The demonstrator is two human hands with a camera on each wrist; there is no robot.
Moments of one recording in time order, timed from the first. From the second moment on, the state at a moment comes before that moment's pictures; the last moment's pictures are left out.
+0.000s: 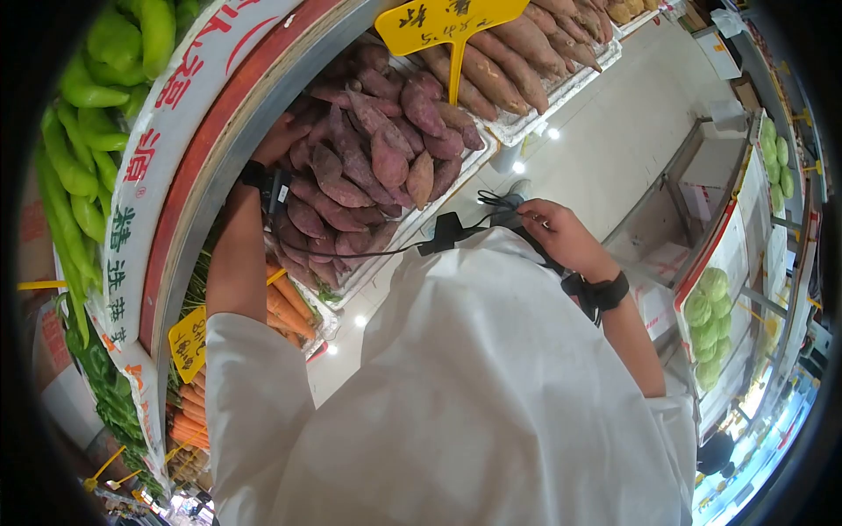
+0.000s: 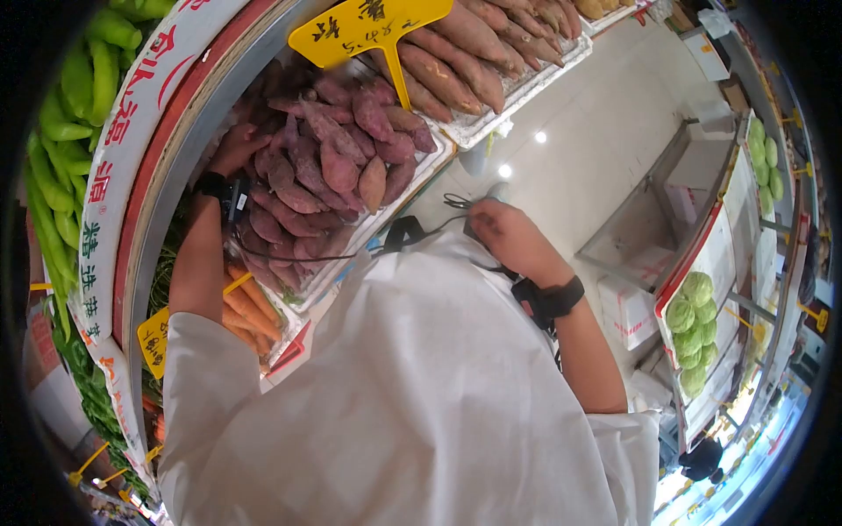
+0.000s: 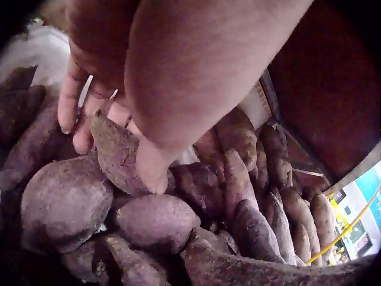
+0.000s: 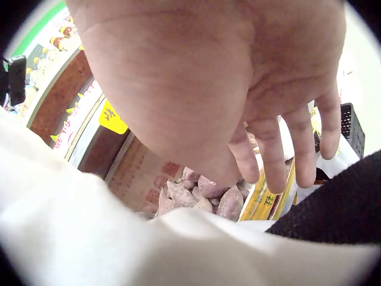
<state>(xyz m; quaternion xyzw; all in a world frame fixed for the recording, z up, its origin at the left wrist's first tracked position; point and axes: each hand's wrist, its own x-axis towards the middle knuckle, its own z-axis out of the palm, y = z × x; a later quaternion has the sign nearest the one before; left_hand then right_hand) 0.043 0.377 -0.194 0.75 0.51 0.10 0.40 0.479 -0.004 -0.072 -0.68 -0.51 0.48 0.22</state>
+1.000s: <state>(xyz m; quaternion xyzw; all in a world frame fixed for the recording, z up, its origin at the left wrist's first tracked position) 0.003 0.326 -0.144 0.62 0.70 -0.02 0.36 0.476 0.003 -0.075 -0.64 -0.56 0.49 0.20</state>
